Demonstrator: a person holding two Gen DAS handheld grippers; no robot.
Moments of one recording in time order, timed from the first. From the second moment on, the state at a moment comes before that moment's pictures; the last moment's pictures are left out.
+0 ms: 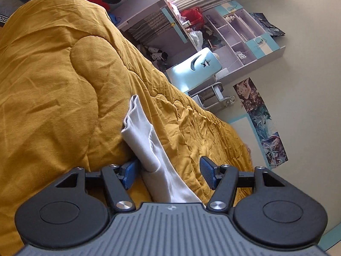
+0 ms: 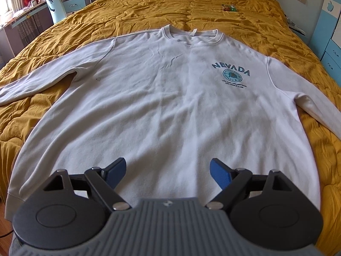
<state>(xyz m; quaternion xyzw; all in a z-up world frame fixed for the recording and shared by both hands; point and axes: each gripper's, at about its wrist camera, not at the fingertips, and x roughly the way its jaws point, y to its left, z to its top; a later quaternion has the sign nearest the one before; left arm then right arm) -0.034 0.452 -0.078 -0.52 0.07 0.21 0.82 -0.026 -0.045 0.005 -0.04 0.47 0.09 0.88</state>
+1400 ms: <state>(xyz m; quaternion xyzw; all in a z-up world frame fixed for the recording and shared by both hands) 0.198 0.012 0.079 -0.19 0.16 -0.09 0.96 -0.037 -0.284 -0.006 0.16 0.39 -0.07 0.90</state>
